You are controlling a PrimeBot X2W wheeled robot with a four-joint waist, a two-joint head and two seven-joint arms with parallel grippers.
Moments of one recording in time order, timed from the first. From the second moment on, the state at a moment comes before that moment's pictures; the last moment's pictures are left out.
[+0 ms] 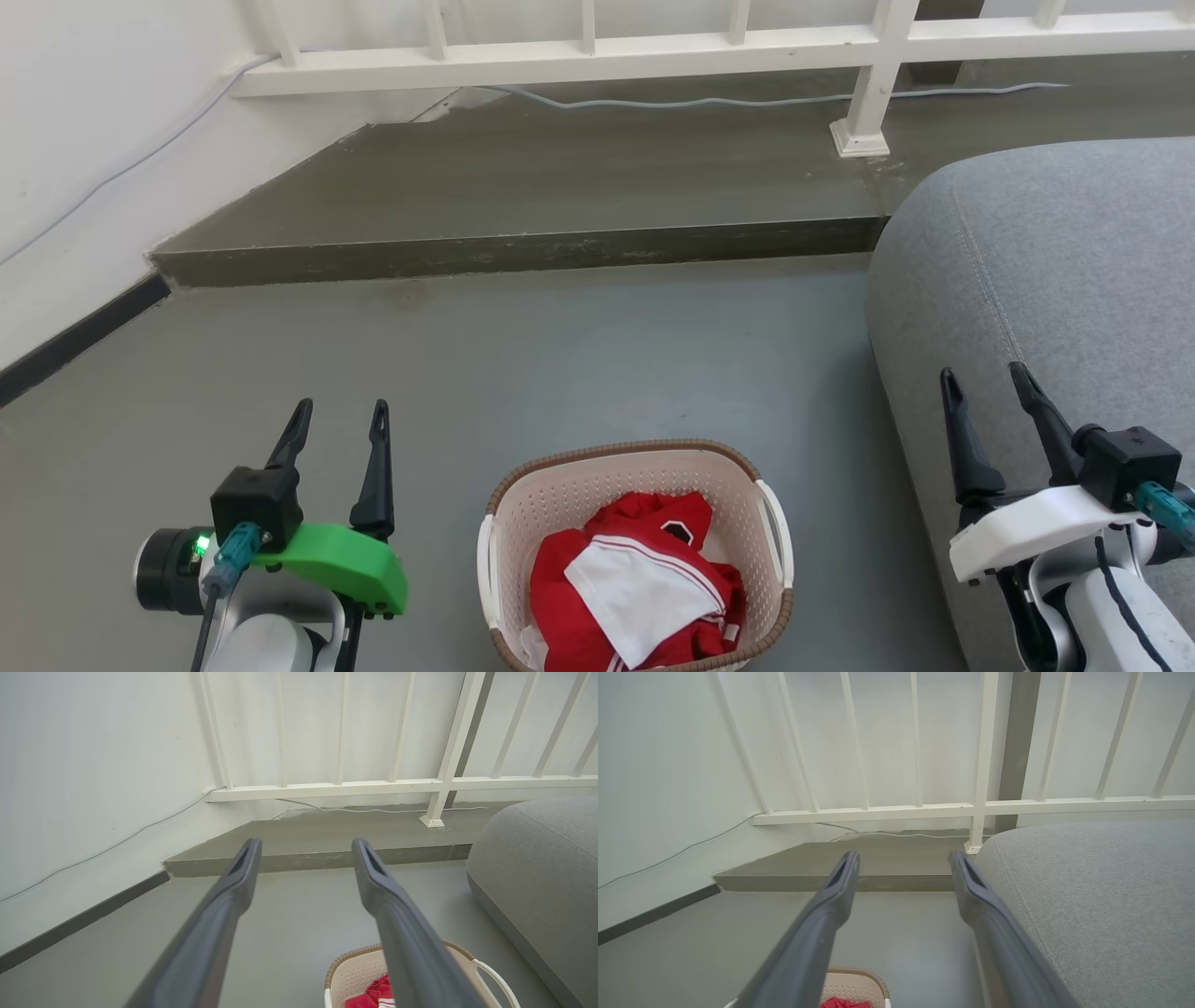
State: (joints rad) left arm -0.11 0.14 -0.32 0.19 -0.33 0.10 -0.20; right arm -0.01 -0.21 0.18 0.19 0.29 -0.02 -0.25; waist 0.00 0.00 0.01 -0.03
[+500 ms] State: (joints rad) left arm -0.11 0.12 -0.29 0.20 -0.33 0.11 -0.18; right arm -0.01 -0.20 0.18 0.22 0.30 0.01 -0.25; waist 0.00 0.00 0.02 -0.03
